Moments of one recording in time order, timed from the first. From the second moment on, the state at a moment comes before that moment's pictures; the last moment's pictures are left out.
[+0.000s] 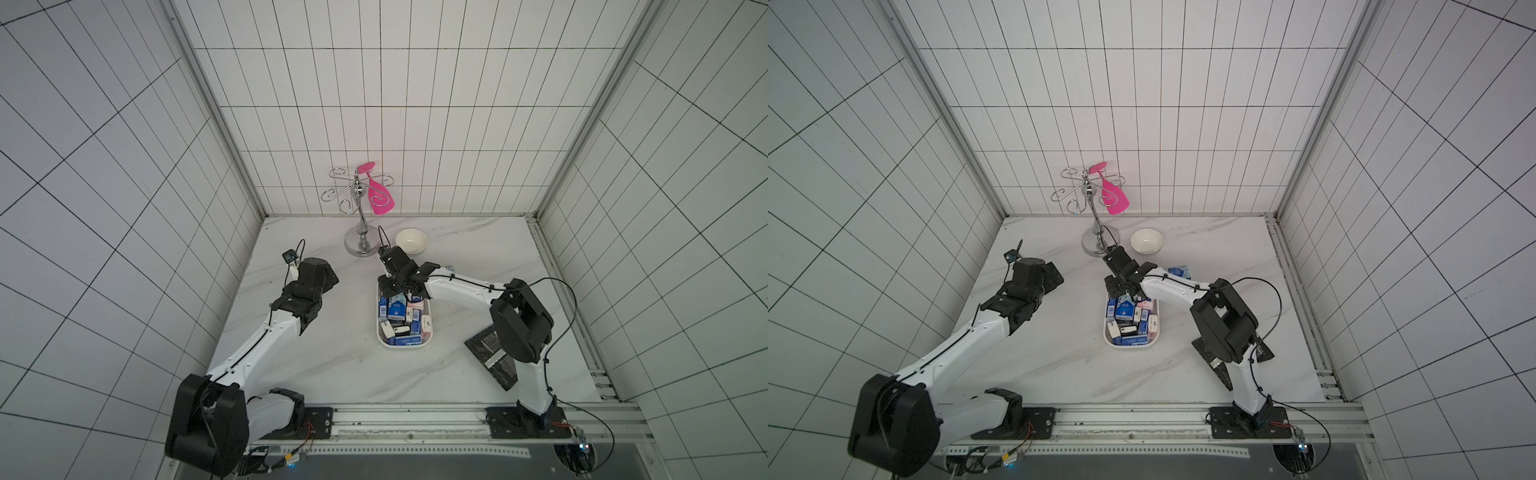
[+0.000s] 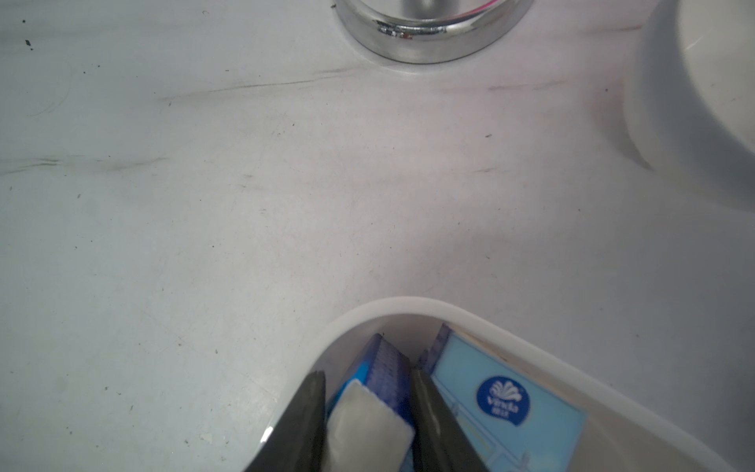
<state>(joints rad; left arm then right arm) -0.26 1.19 0.75 -0.26 -0.42 -0.69 0.93 2.02 1.50 -0.39 0.08 0.31</state>
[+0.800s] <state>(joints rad) -0.26 1.18 0.74 -0.26 -0.42 -0.70 0.93 1.84 1.50 -0.39 0.15 0.30</state>
